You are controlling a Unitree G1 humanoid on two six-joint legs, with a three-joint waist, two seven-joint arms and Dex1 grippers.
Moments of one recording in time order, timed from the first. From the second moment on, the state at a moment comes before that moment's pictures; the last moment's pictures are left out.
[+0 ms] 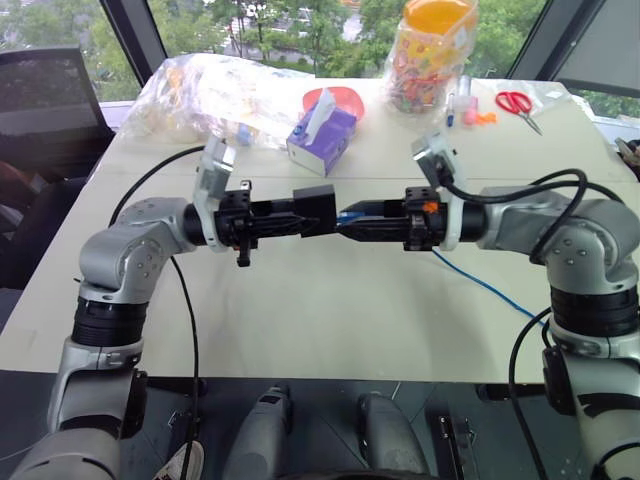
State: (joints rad) left arm -0.64 0.56 0.03 -0.06 -0.73 0.67 -1.21; right arm -0.77 -0.65 0.00 -0.25 0.93 1.15 0.83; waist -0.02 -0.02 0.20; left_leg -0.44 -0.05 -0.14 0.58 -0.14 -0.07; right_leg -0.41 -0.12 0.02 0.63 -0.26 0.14
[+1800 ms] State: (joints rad) left arm -0.60 0.52 -0.05 0.04 -0.51 0.37 -1.18; right arm -0.91 -0.58 0.09 0.69 0.31 0.54 0.75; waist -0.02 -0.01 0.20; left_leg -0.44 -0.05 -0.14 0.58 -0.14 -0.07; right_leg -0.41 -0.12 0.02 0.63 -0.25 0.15
